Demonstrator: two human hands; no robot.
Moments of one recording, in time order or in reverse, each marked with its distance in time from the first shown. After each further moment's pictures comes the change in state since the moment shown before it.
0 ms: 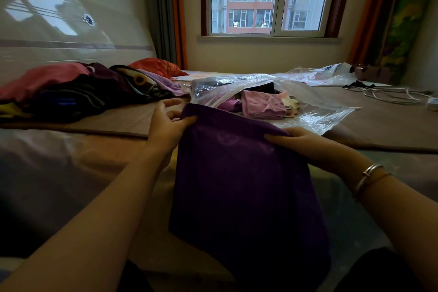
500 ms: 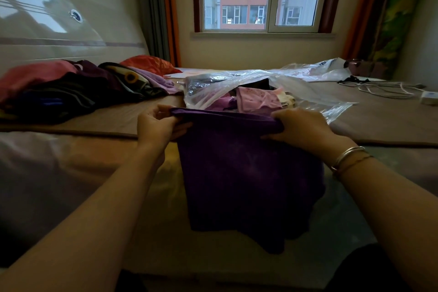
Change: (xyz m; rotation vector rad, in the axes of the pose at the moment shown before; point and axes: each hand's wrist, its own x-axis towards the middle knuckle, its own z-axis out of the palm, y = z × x) left_hand 0.013 -0.013 0.004 -0.125 0.103 -0.074; right_hand 0.031 0.002 -0.020 -1.208 0.483 -0.356
